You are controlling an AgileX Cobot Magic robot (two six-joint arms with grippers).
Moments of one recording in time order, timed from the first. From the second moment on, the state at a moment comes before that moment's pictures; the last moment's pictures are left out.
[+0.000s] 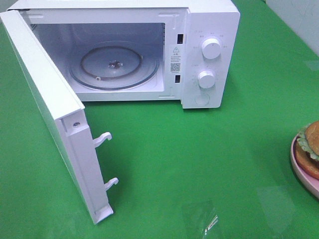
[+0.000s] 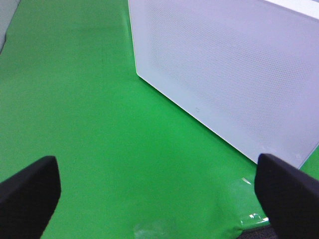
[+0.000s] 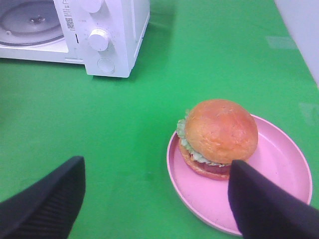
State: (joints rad) left arm -0.03 0.00 -0.52 -0.15 1.08 0.15; right arm 0.08 0.00 -0.49 0.00 0.97 0.00
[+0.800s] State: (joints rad) left arm -0.03 0.21 -0.55 -0.17 0.87 0.13; right arm 0.08 0.00 -0.49 0.00 0.97 0.00
